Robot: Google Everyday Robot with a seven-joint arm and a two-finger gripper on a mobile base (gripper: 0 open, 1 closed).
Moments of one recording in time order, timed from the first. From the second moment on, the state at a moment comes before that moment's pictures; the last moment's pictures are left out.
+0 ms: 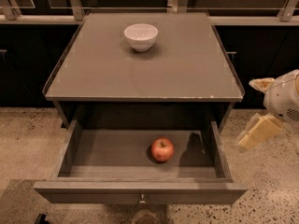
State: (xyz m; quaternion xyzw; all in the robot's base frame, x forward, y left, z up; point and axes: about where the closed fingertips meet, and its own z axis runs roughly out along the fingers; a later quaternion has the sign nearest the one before) arm 0.452 -0.244 0.866 -0.51 0.81 0.04 0.29
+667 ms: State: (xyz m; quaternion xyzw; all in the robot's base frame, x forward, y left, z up) arm 0.453 -0.222 0.803 -0.47 0.82 0.11 0.30
